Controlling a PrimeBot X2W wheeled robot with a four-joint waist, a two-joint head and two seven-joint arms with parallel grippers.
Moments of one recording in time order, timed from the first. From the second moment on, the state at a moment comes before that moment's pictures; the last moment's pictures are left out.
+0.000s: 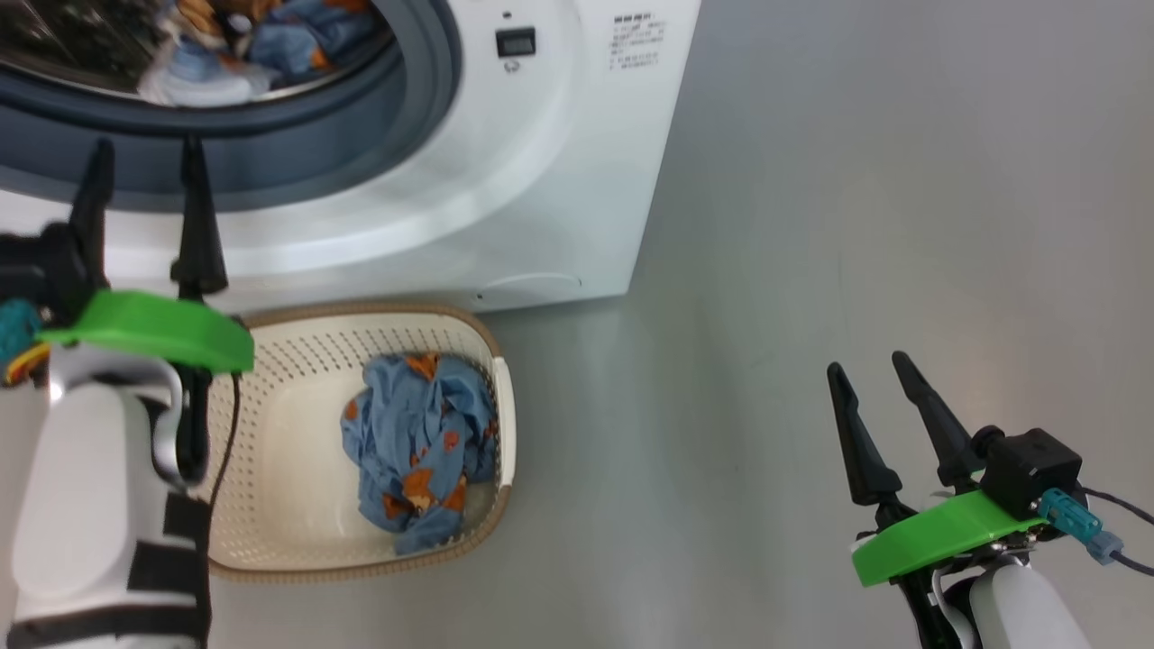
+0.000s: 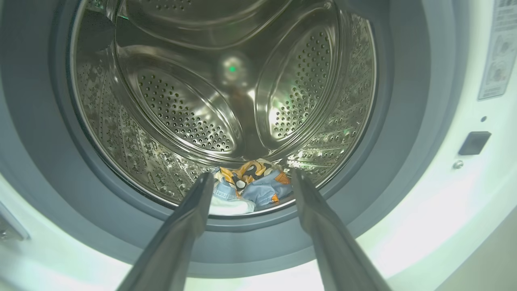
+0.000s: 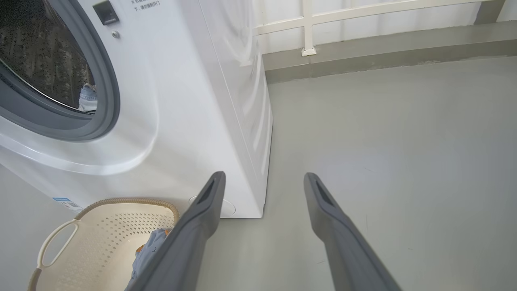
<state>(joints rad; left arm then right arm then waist) -0.68 0.09 0.07 0.49 -0.14 -0.10 -0.26 -0.21 -0.08 0.04 0.22 0.25 0.13 -0.26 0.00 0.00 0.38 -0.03</state>
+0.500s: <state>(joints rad) -0.40 0.07 0.10 0.32 -0.14 -0.11 -0.26 -0.15 -0.09 0.05 0.24 0.24 0.13 -0.26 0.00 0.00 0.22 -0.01</state>
